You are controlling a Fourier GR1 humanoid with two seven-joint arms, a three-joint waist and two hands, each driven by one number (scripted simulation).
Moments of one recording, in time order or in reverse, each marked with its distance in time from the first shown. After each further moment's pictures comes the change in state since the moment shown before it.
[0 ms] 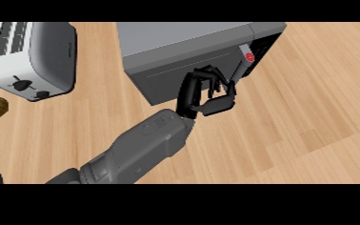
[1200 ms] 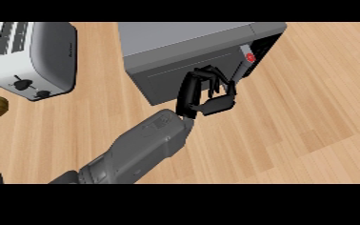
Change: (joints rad) left arm 0.020 -0.001 0.041 -0.029 -0.082 0.009 0.093; right arm 0.027 0.066 -0.024 -0.012 0.126 -0.087 -0.055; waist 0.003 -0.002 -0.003
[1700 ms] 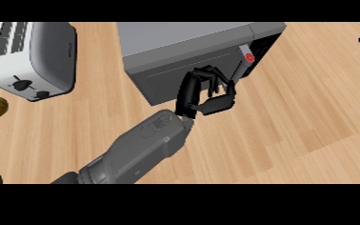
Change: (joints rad) left arm 0.012 0.000 0.021 -0.014 -0.044 0.011 0.041; right arm 0.024 0.030 0.003 -0.003 0.059 -0.020 -0.026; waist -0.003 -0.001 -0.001
